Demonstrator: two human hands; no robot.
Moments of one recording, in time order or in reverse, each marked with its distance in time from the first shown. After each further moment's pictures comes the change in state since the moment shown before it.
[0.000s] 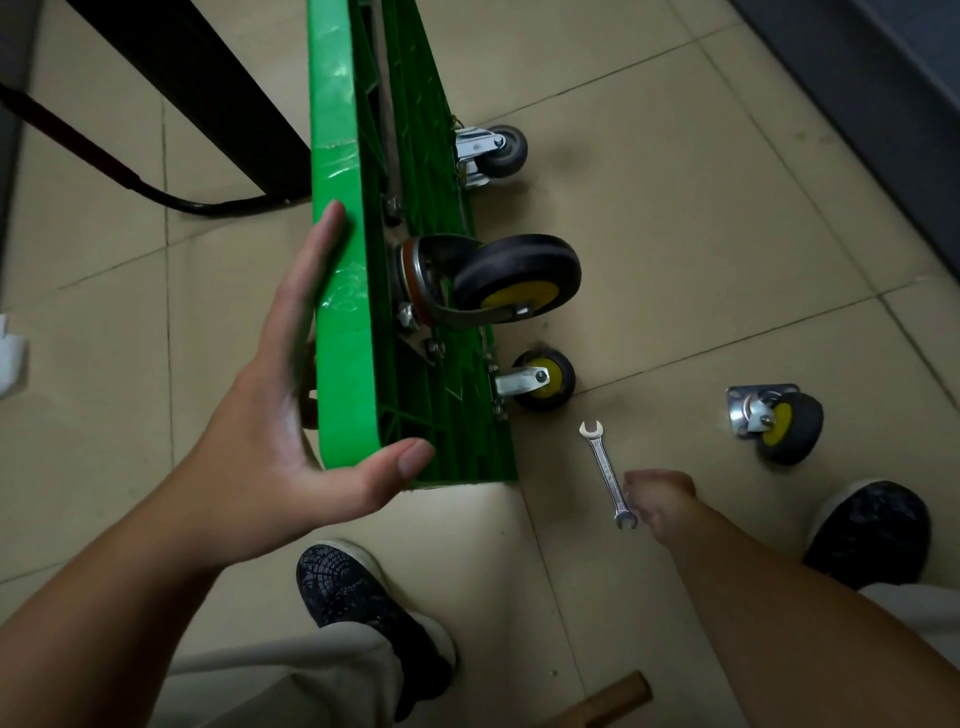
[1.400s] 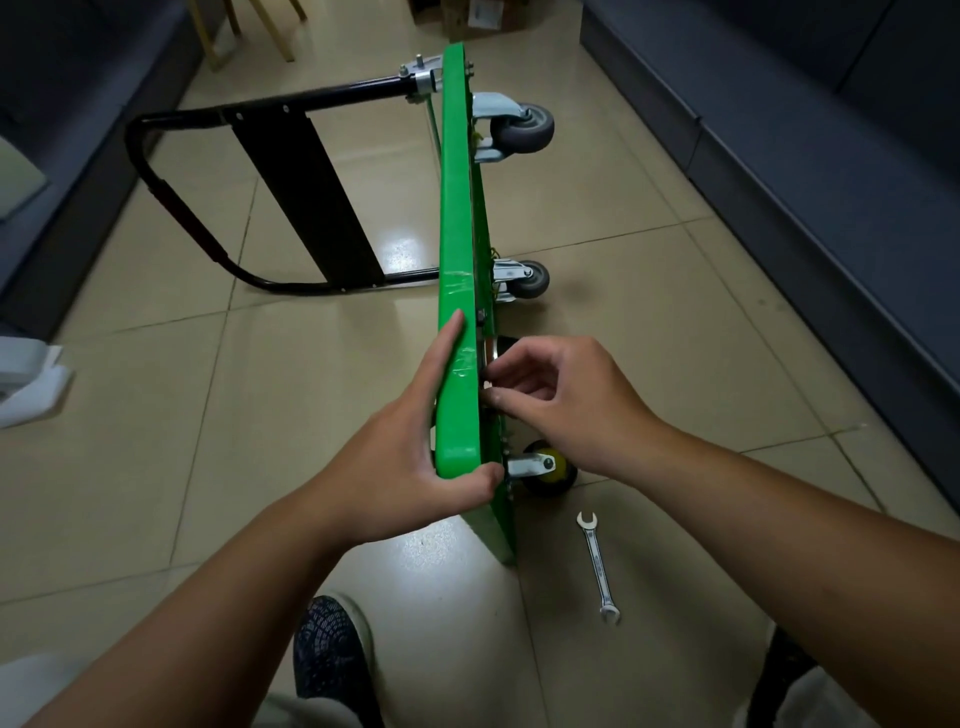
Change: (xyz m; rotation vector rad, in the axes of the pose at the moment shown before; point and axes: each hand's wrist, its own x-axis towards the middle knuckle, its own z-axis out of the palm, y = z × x) left_hand -0.008 0.008 0.000 -0.138 -0.038 -0.138; right_hand -0.308 -0.200 -0.020 -0.242 -0.459 -1.325
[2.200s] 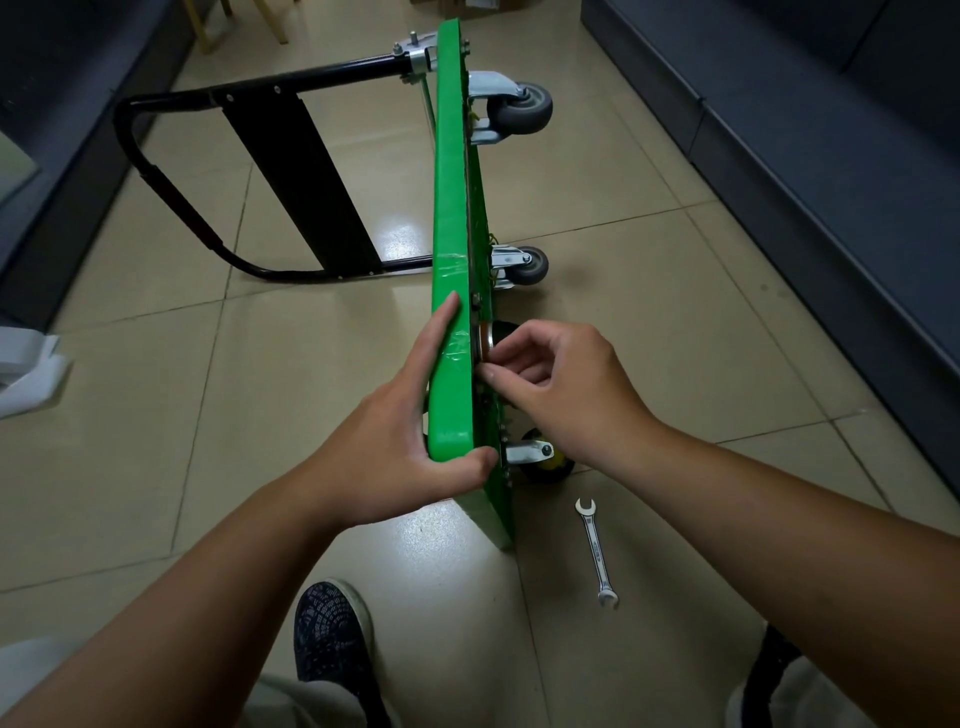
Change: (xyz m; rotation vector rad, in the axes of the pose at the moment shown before) left_hand 0.002 -0.001 0.000 -0.005 -0.001 0.008; right_hand -0.005 -0.001 0.005 -0.024 0.111 0.049
